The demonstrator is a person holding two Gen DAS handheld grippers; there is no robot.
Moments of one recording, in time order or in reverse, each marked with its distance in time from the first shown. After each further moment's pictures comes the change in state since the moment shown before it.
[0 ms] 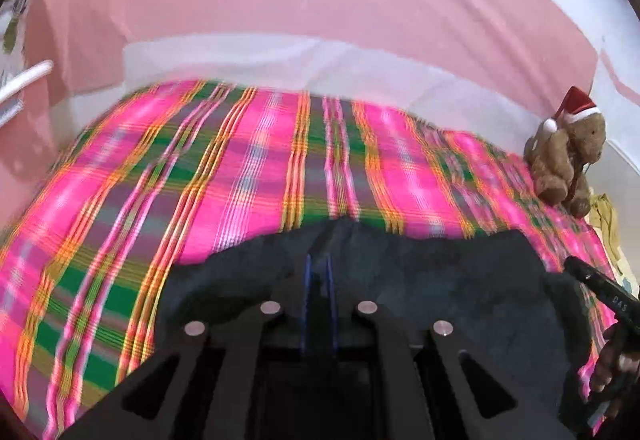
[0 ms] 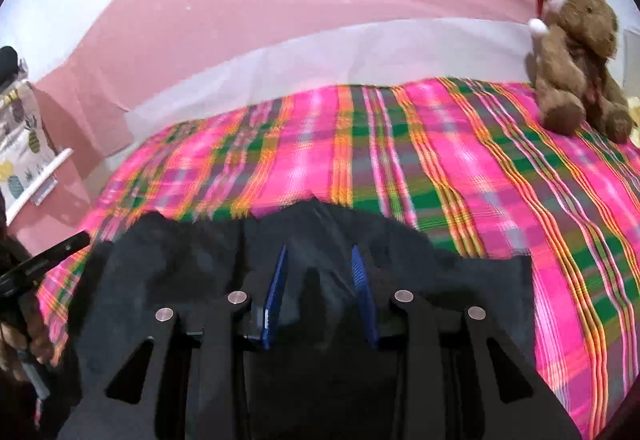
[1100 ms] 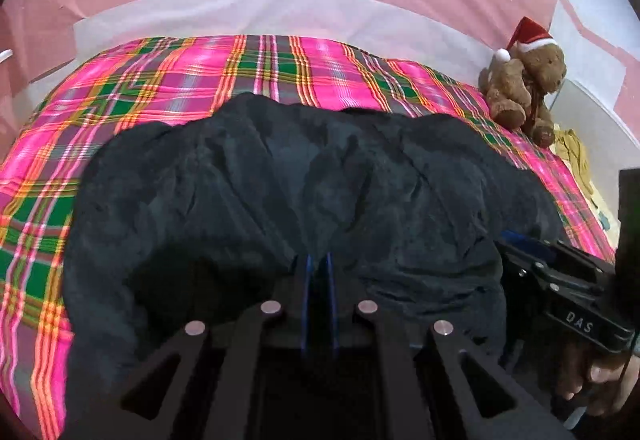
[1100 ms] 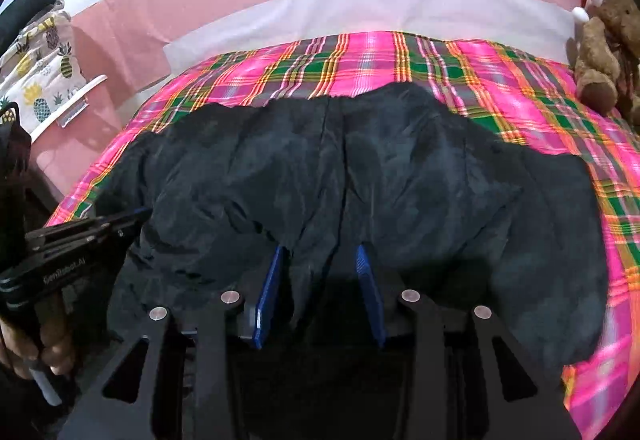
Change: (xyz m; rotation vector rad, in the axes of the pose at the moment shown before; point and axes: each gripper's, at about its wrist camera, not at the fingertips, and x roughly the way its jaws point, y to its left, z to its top) left arm -0.025 -0.052 -0.087 0.083 0.171 -0.110; right arm -0.022 0.061 -0.085 -0.103 0.146 0.061
